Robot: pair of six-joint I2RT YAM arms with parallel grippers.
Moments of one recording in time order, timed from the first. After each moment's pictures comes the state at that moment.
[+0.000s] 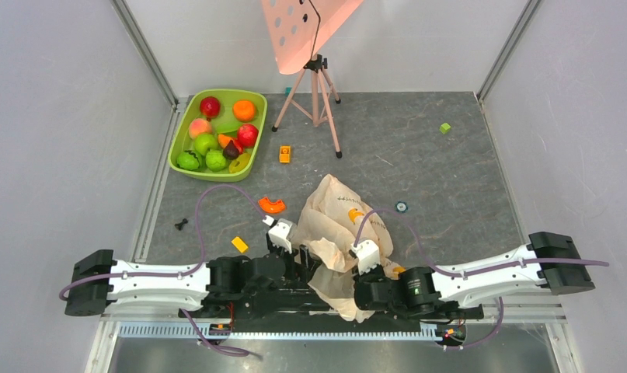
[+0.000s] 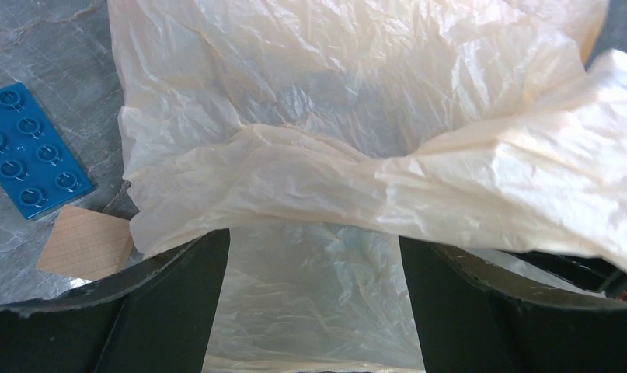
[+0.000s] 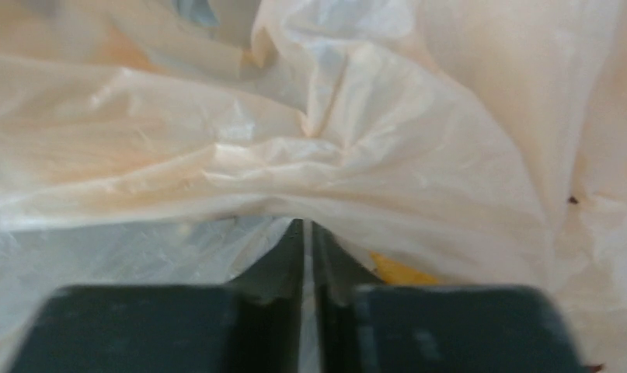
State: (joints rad) left arm -1.42 0.82 0.29 -0.01 -0.59 -0.78; right arm 1.65 1.05 0.46 -0.44 0.56 0.97
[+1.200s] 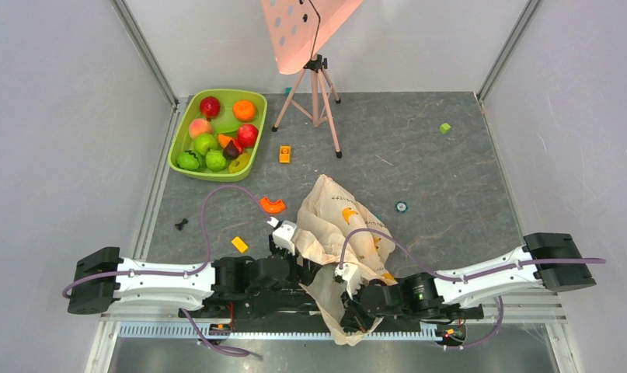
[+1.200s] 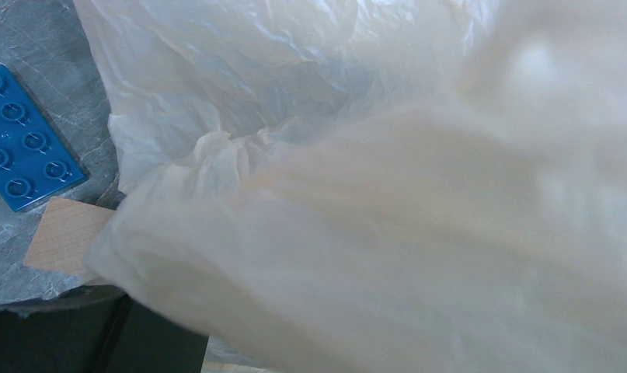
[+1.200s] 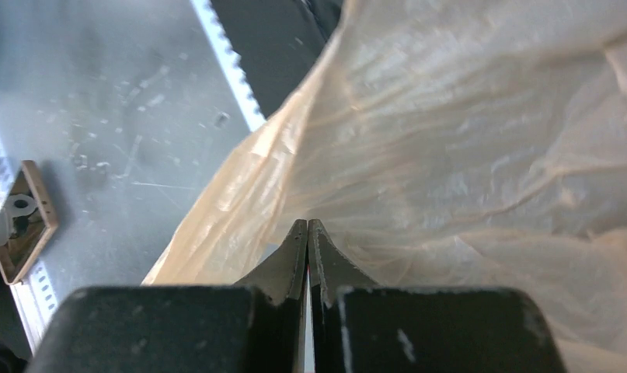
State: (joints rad) left arm -1.42 0.87 0.29 0.00 -0.57 -0.78; right arm 1.69 1.02 0.33 -0.02 0.11 0.81
